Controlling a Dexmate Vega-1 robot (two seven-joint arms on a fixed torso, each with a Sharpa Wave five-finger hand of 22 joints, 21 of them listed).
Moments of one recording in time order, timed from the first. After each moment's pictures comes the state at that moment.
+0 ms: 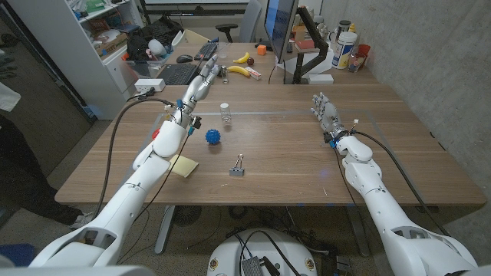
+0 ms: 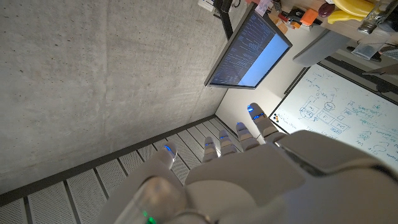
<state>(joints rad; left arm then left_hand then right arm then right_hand) 0.84 0.41 0.18 -1.40 0.25 -0.57 0.12 0.06 0.09 0.46 0.17 0.24 -0.09 -0.14 0.20 0.18 -0.08 -0.07 0.19 0.18 -0.07 0.02 0.21 0.18 -0.13 0.06 0.74 0.18 -0.82 -0.17 -0.01 -1.17 0.26 0.22 0.29 0.04 0.08 0.35 0.16 0.21 0.03 -0.03 0.19 0.18 -0.02 -0.02 0.21 0.18 -0.14 -0.03 0.19 0.18 -0.08 -0.01 0.27 0.19</state>
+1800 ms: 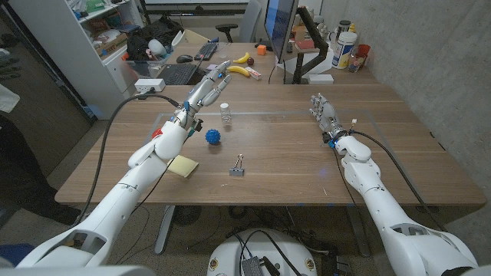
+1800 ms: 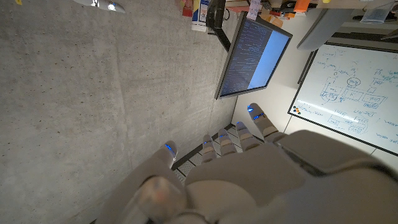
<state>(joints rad) 0.87 0.48 0.21 -1.49 0.51 -0.52 0.22 0.08 0.10 0.46 0.16 0.25 -0.06 -0.15 0.20 0.18 -0.06 -0.07 0.19 0.18 -0.06 0.01 0.21 0.18 -0.13 0.06 0.73 0.18 -0.80 -0.17 -0.02 -1.14 0.26 0.23 0.29 0.04 0.08 0.35 0.16 0.21 0.04 -0.03 0.19 0.18 -0.02 -0.02 0.21 0.18 -0.14 -0.03 0.19 0.18 -0.08 -0.01 0.26 0.19</state>
